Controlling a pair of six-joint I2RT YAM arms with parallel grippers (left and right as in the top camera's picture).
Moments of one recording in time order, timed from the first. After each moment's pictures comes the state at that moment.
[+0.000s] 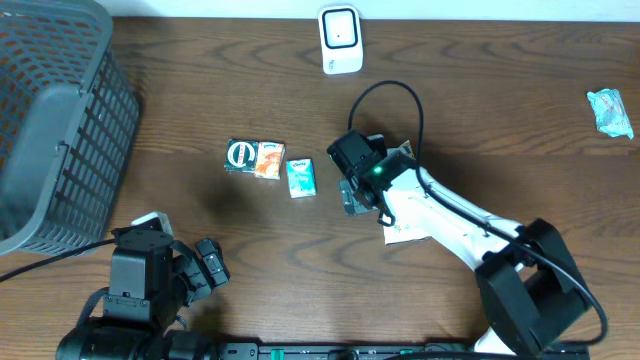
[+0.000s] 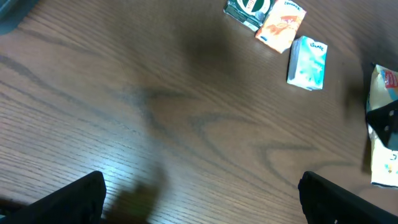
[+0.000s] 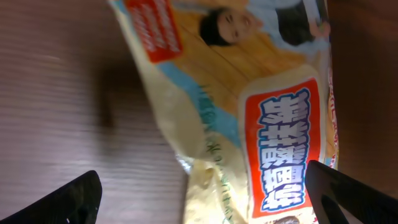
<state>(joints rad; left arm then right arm) -0.16 0.60 0.88 -1.27 -0.05 -0.56 0.67 1.80 1.17 -0.75 0.36 0.44</state>
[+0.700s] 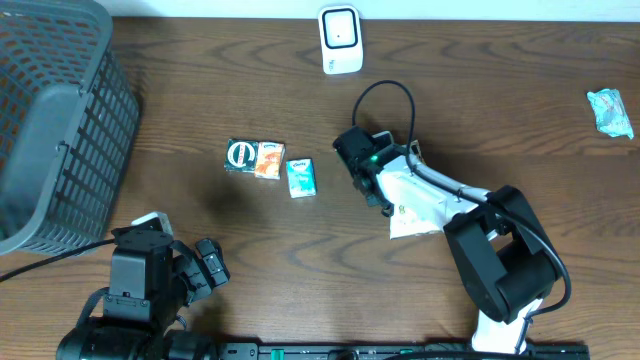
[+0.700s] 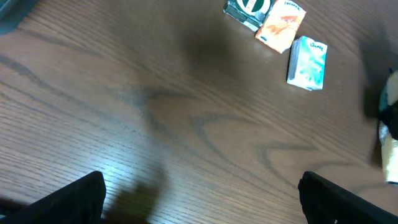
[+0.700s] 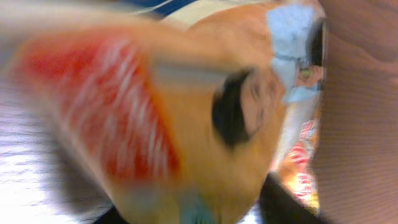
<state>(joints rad) -0.16 0.60 0.88 -1.27 -0.05 -0.56 0.59 1.97 1.20 -0.71 0.49 0.34</state>
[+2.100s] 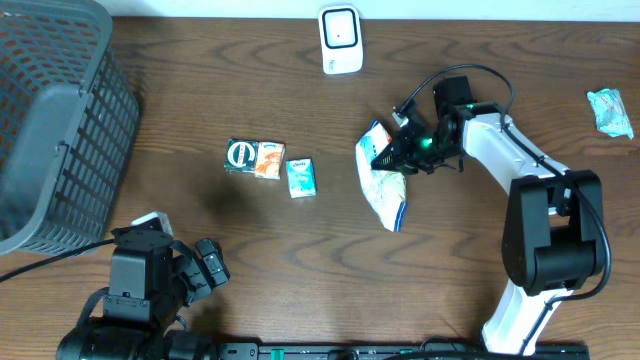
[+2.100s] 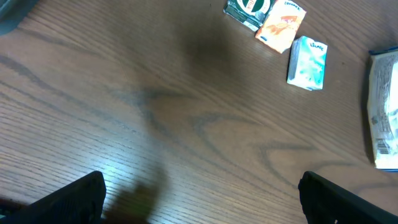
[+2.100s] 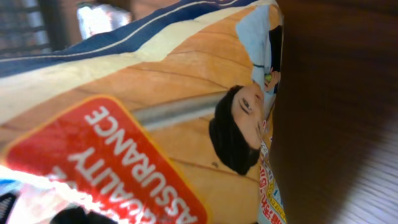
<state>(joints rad) -0.16 0.60 0.88 -1.27 -0.05 -0.56 0.15 1.98 1.34 -0.77 -0.79 0.17</state>
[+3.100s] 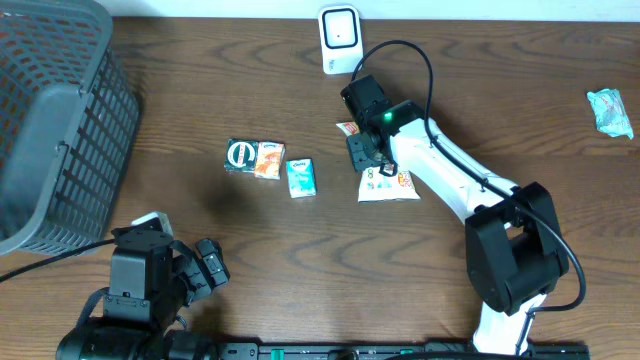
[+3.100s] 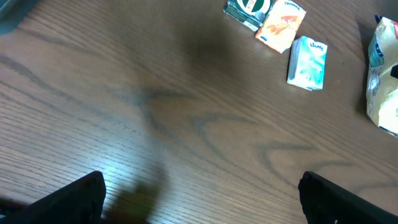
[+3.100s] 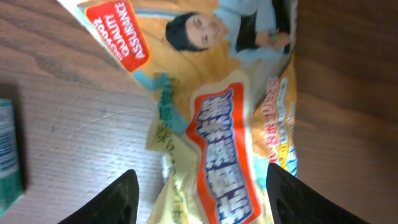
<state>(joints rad) -0.16 0.60 0.88 -1.27 -0.05 -0.56 0.51 1.98 1.49 -0.82 0.15 0.27</state>
